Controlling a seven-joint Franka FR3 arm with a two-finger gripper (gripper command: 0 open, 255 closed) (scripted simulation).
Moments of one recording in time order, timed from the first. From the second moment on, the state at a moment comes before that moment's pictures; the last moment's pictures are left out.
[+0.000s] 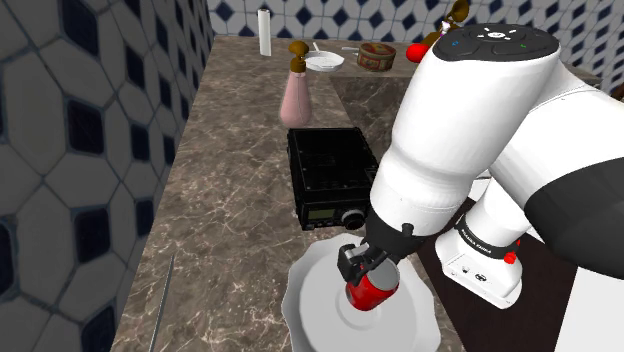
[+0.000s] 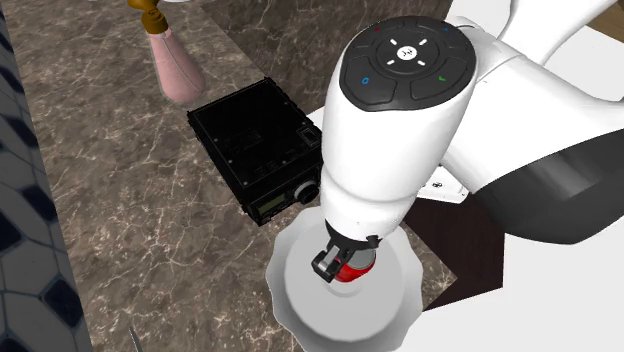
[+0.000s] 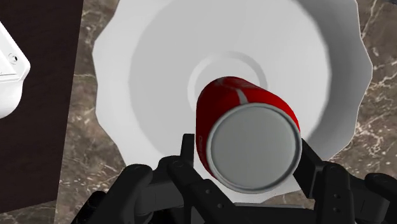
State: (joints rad) arm 0.53 -0.58 0.70 -2.57 0.43 2.07 1.25
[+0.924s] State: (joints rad) arm 0.53 -0.54 0.74 -2.61 0.44 2.14 1.26
